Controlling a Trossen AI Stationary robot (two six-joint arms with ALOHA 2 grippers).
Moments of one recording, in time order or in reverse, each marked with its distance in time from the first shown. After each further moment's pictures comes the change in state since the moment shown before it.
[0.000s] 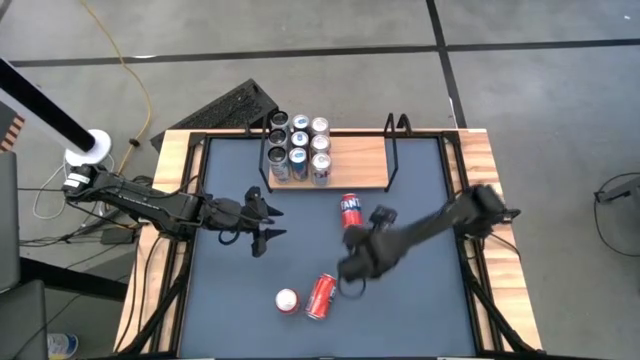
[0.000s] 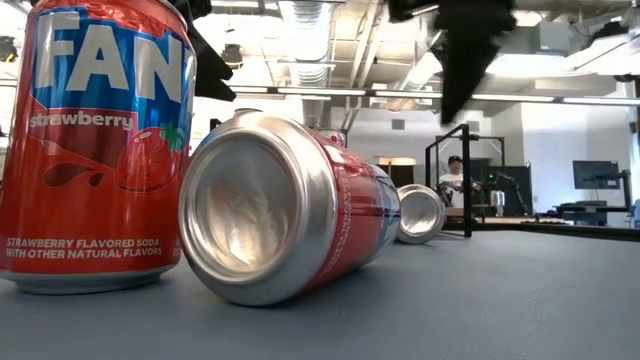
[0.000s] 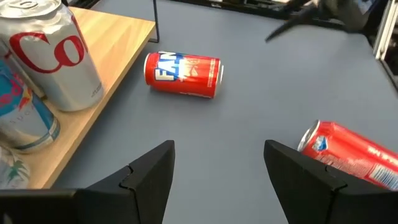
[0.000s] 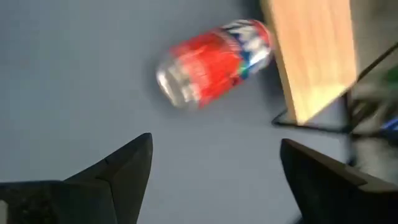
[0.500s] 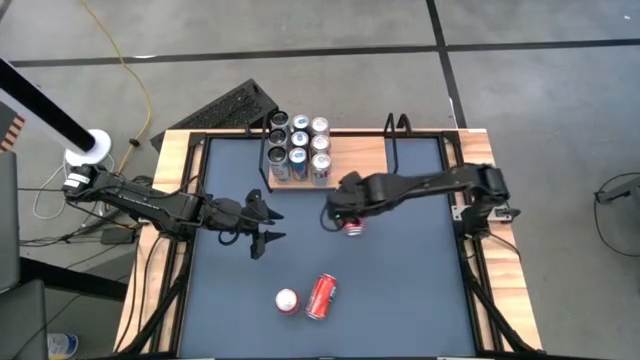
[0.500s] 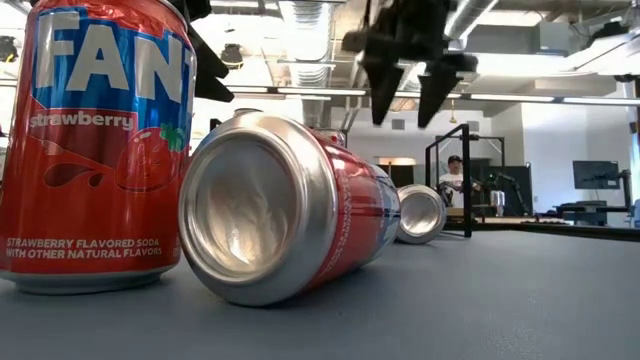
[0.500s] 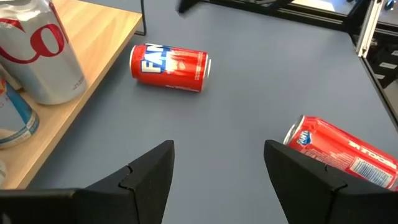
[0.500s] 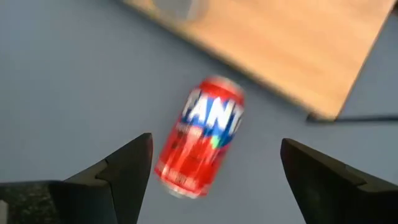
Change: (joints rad) left arm 0.001 0.000 0.000 -0.005 0.052 -0.032; right arm -0.324 -0.121 0.000 0.222 -0.167 0.285
